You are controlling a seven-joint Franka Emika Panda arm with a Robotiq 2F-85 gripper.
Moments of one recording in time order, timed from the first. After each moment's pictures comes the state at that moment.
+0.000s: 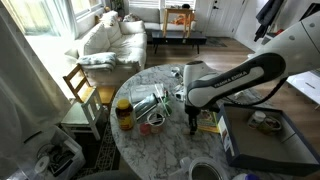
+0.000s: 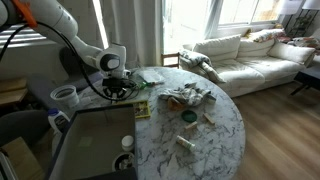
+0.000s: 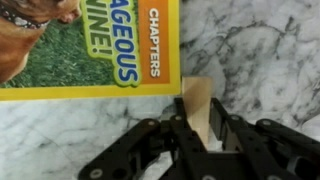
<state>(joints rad) -0.03 0.58 0.16 -1.87 -0.02 2.21 -0.71</state>
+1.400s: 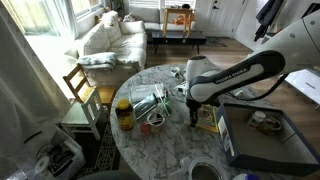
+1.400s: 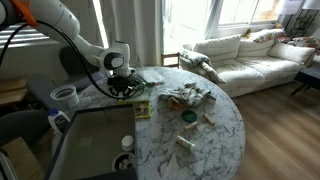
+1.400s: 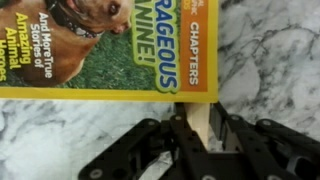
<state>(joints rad) -0.03 0.58 0.11 -1.84 -0.05 2.25 -0.71</state>
